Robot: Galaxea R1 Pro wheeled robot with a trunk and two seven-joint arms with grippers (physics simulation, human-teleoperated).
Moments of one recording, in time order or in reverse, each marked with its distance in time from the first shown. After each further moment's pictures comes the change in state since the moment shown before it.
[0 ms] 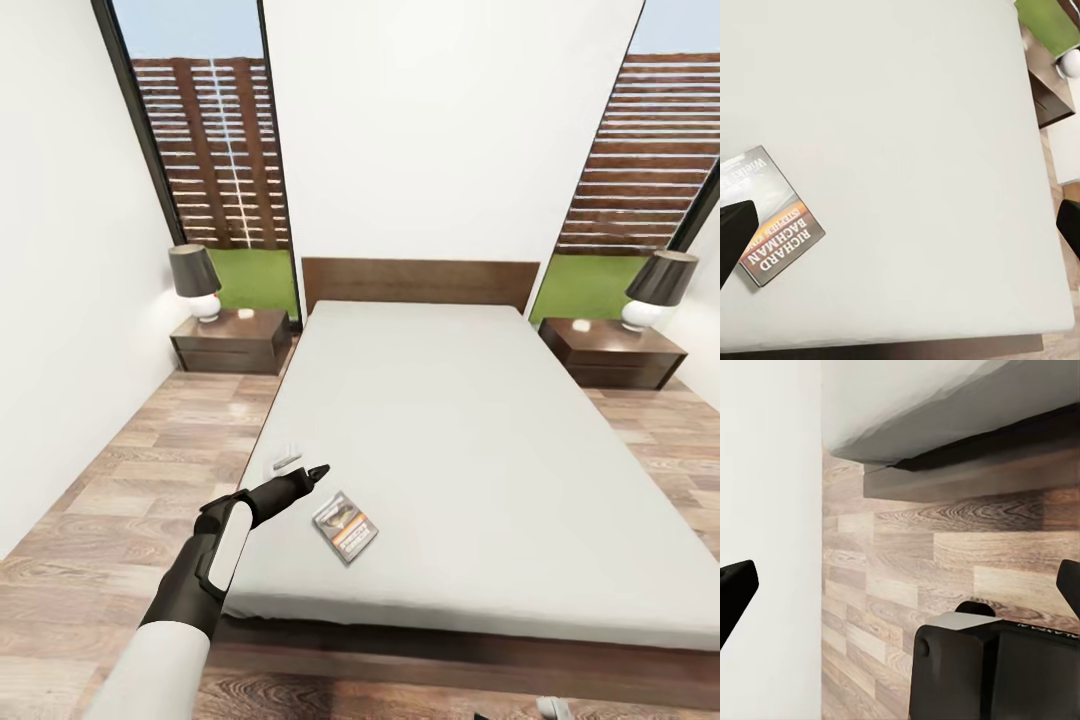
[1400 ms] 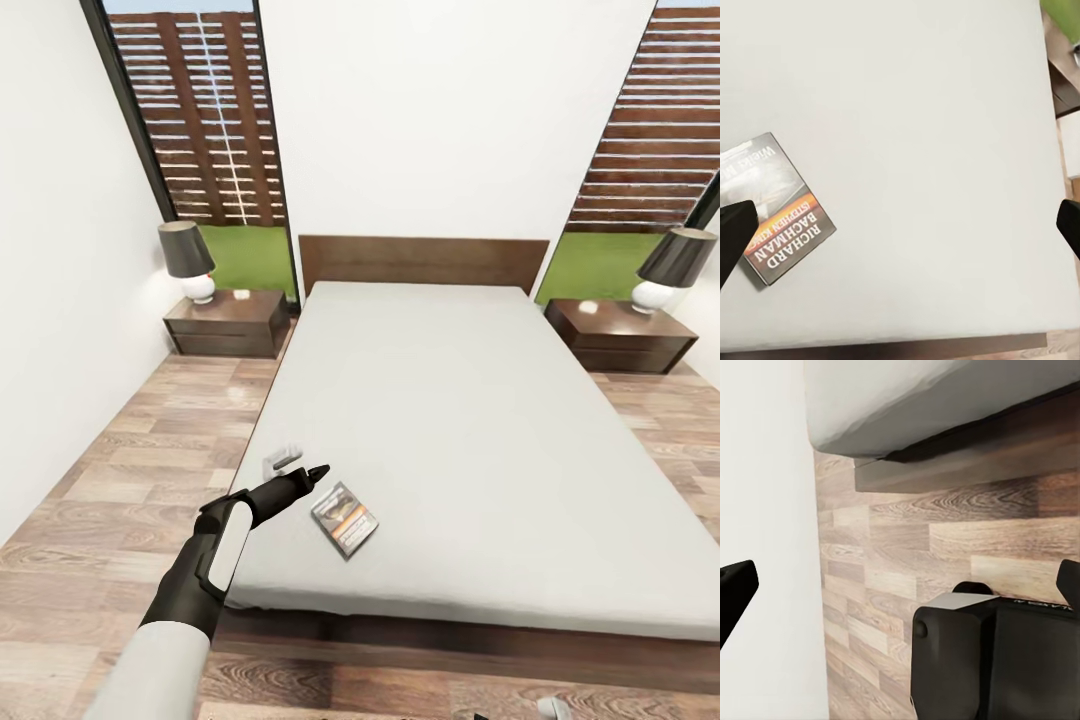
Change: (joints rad) left arm 0.000 0.000 0.000 0.000 0.001 0.000 -0.002; right arm 0.000 0.000 0.000 0.000 0.000 0.000 0.000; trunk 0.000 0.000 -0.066
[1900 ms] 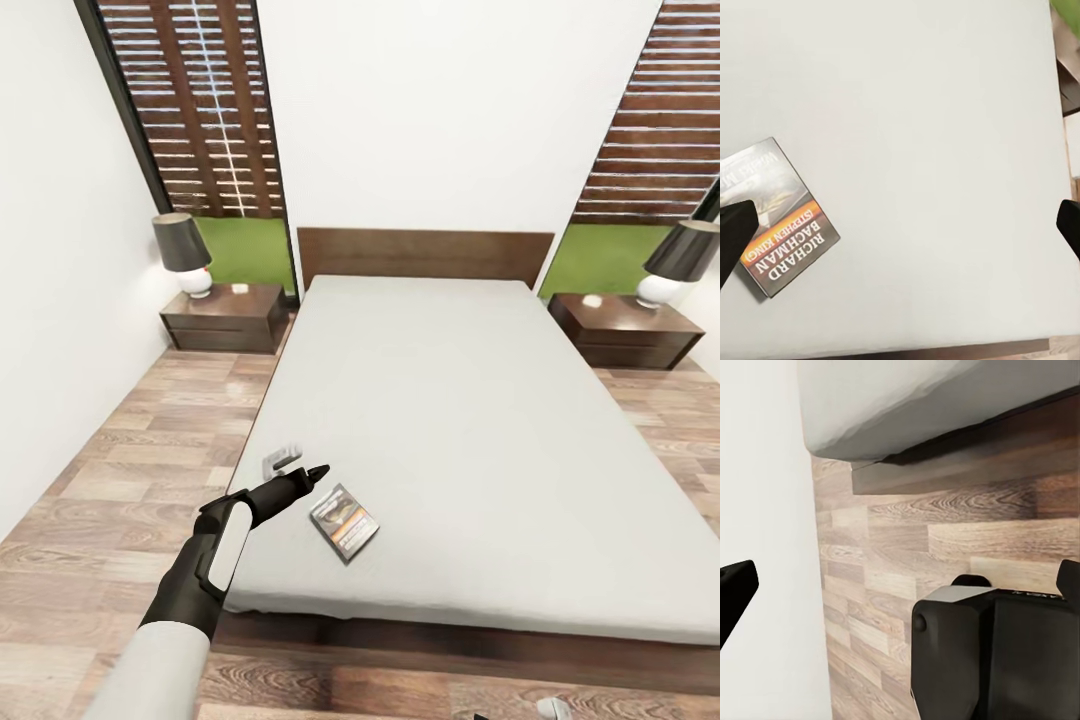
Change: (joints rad) left arm 0.000 0.000 0.001 0.000 0.000 0.000 0.000; right arm 0.000 0.000 0.000 0.000 0.000 0.000 0.000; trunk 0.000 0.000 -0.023
